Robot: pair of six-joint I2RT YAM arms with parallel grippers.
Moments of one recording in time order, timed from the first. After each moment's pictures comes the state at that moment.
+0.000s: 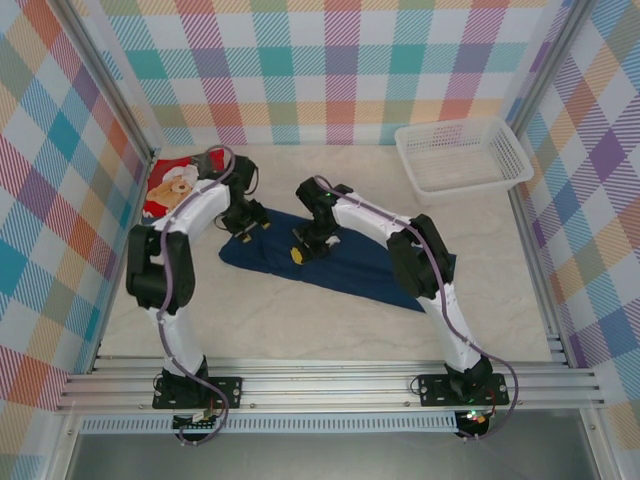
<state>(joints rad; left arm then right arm) -0.23 1.88 1.54 -0.98 0.09 -0.84 0.70 2.32 1.93 -0.94 -0.52 1.61</state>
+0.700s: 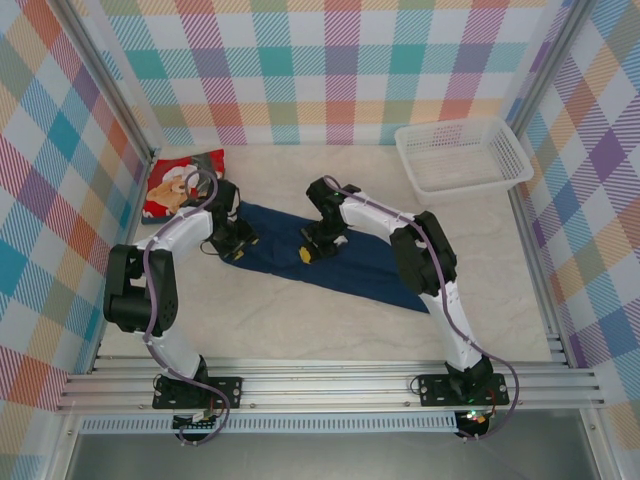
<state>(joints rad) -0.15 1.72 1.18 -0.72 0.18 -0.84 0.67 2.32 1.87 -0.91 -0.54 1.56</state>
